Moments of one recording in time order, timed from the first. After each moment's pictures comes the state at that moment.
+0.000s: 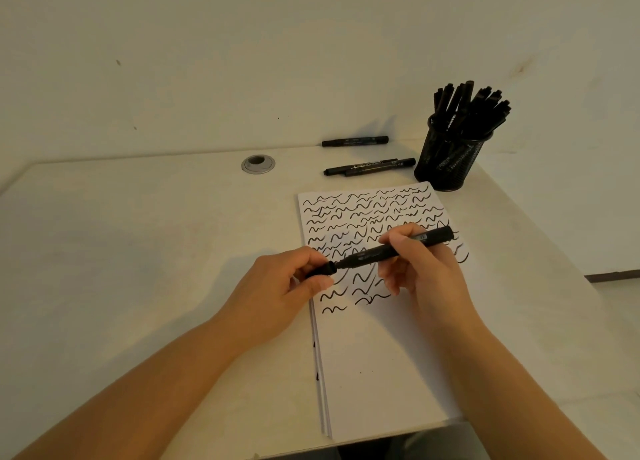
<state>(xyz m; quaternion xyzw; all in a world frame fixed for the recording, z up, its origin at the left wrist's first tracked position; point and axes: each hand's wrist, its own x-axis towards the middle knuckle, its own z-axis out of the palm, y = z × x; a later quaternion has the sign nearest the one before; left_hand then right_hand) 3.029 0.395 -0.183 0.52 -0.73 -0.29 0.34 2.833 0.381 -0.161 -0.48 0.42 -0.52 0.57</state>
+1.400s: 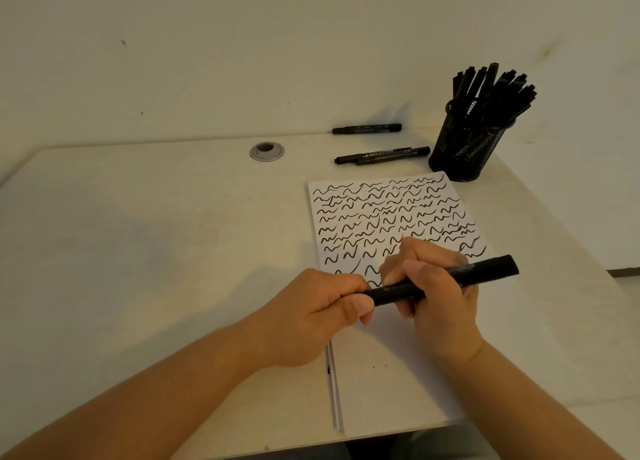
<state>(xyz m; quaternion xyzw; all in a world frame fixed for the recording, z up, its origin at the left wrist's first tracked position) 3.009 0.421 -0.165 0.39 -0.76 -0.44 0.29 2.850 0.401 -0.171 -0.59 0.27 -0.59 0.47</state>
